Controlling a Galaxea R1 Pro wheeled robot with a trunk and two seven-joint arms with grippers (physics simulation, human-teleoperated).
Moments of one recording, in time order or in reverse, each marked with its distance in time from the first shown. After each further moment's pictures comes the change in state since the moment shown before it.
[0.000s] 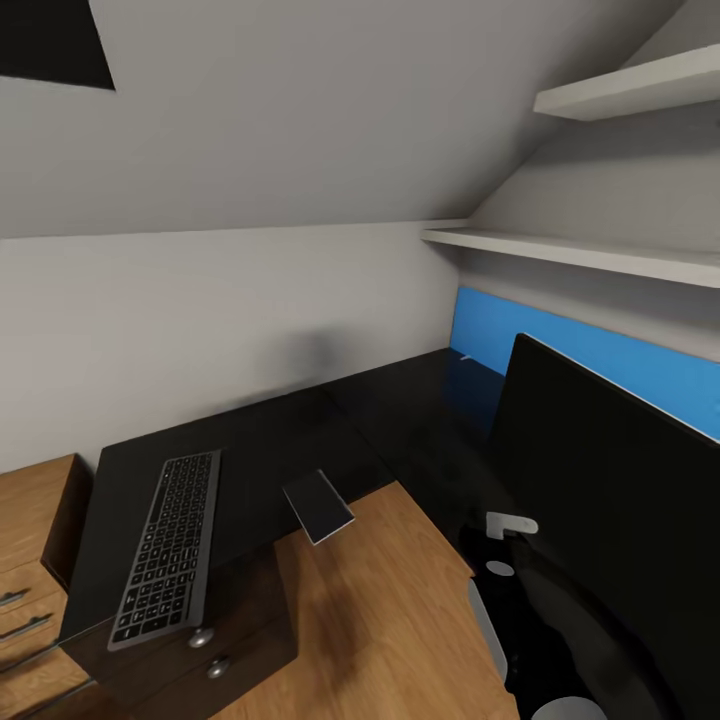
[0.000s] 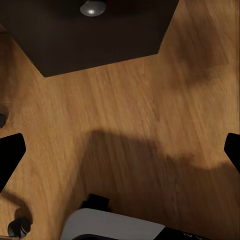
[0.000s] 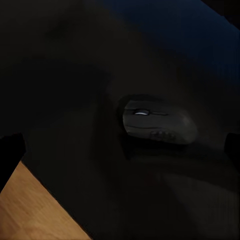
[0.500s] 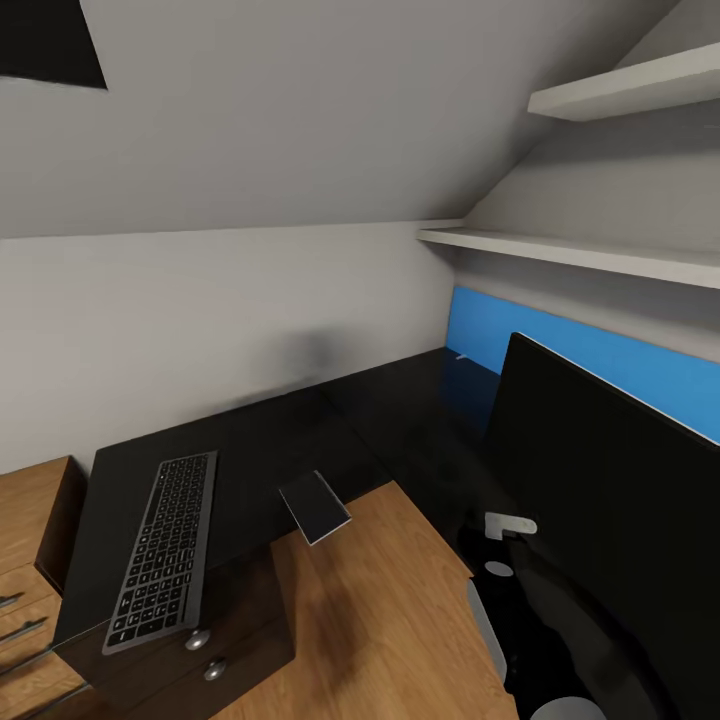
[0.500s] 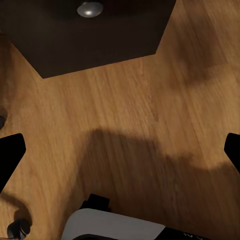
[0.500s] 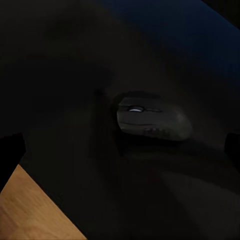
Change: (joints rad) left arm 0.000 0.001 0.001 0.000 0.000 0.000 0.000; right arm 0.000 0.002 0.002 0.005 0.001 0.000 0.001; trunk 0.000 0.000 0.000
